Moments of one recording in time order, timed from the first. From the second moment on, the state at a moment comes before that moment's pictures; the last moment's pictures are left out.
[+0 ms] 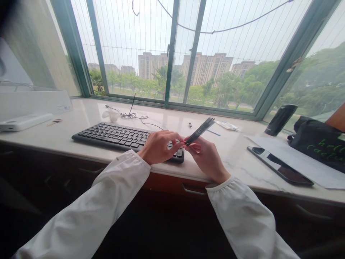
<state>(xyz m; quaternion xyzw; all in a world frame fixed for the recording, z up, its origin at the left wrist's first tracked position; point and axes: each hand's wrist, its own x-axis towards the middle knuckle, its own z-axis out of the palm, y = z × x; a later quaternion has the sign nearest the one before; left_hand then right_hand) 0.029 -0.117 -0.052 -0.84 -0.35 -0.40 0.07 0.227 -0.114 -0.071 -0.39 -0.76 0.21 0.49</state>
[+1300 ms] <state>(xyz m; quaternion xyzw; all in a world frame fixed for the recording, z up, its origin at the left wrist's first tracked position) 0.029 -0.112 -0.055 -0.84 -0.38 -0.38 0.08 0.219 -0.128 -0.061 -0.41 -0.66 0.30 0.55</state>
